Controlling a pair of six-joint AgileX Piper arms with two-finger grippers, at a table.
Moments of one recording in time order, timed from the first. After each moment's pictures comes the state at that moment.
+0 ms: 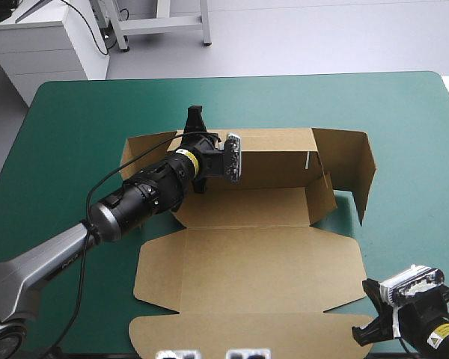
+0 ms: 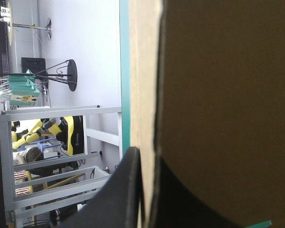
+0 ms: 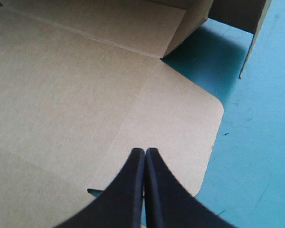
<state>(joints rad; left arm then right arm) -0.74 1.54 -1.22 0.79 0.38 0.46 0.12 0.24 -0.48 0.31 0.95 -0.32</state>
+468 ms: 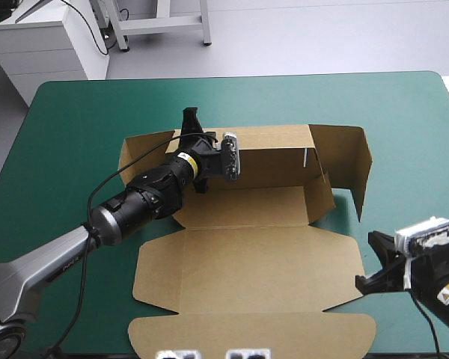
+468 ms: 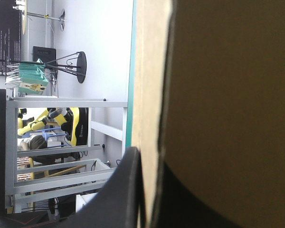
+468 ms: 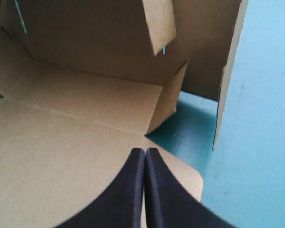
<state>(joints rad) -0.74 1.54 -1.17 1.01 0.35 0.18 0.12 0.46 -0.70 0.31 0.81 -0.24</state>
